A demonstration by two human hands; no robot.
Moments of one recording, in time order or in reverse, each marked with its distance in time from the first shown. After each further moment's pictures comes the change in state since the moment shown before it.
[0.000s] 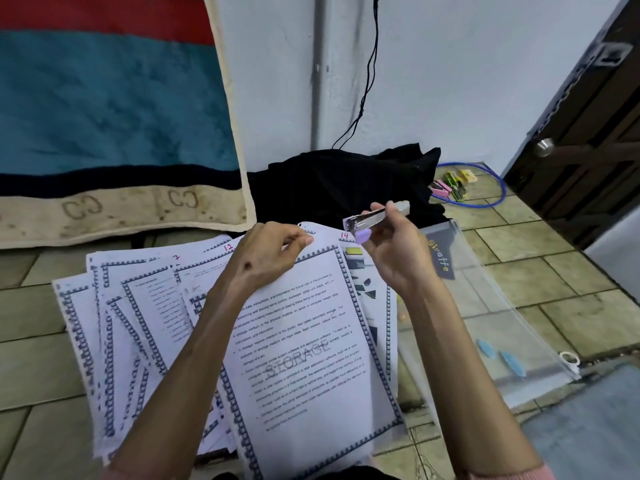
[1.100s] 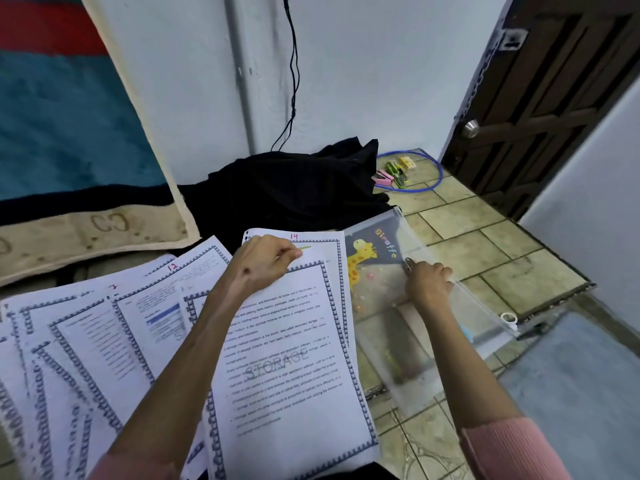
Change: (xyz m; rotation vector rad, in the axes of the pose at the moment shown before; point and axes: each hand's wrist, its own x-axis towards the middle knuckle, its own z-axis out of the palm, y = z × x) left_hand 0.035 0.019 0.059 0.069 -0.178 0.077; right_hand 0.038 -0.012 -0.170 -1.886 0.650 0.067
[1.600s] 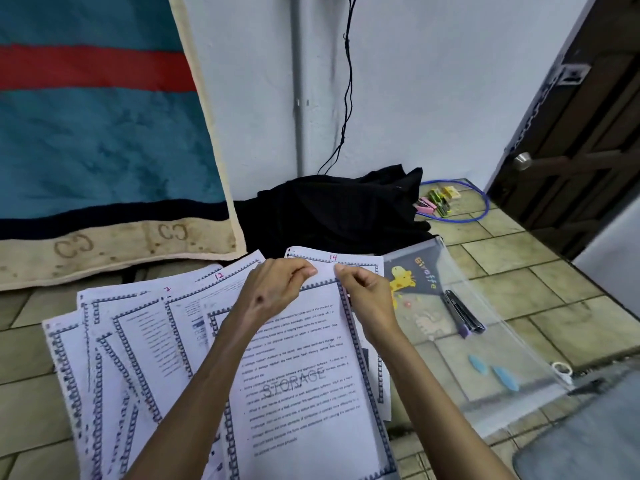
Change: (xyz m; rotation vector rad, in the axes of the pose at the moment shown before) left_hand -0.030 -0.018 -0.021 0.010 0.186 0.001; right_hand -0.102 -0.110 -0.010 1.337 -0.348 -0.421
